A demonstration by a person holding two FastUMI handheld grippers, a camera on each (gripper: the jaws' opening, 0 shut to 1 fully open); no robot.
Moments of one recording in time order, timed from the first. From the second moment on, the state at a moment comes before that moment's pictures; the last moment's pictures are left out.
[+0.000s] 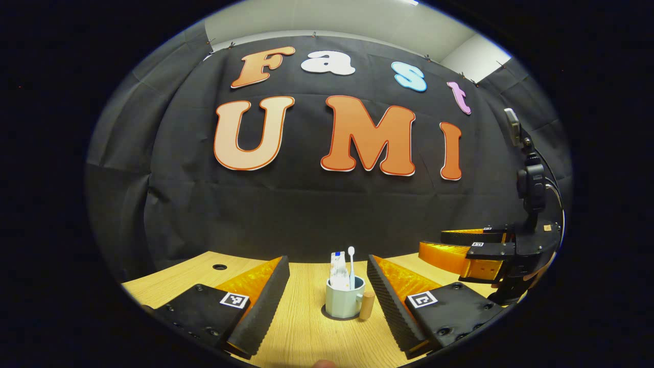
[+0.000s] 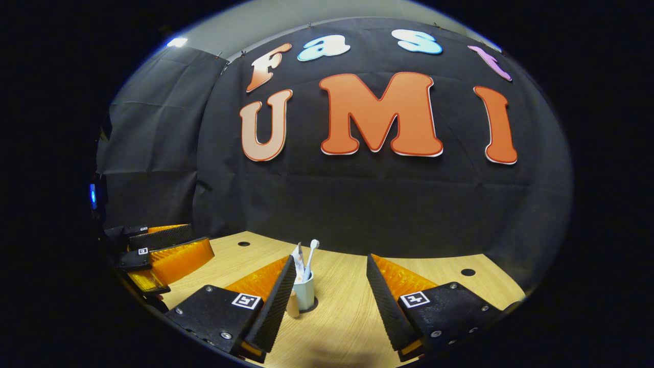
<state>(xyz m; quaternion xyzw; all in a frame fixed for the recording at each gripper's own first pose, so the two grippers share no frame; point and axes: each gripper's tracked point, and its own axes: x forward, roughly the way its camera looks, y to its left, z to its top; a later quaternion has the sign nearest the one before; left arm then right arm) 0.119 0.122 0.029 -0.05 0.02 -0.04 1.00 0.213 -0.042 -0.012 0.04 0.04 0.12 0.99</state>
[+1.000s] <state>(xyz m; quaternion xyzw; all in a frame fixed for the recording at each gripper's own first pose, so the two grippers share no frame) 0.111 0.103 0.054 -0.02 -0.01 -0.03 1.00 0.177 -0.084 -0.006 0.03 -0.03 0.08 1.00</state>
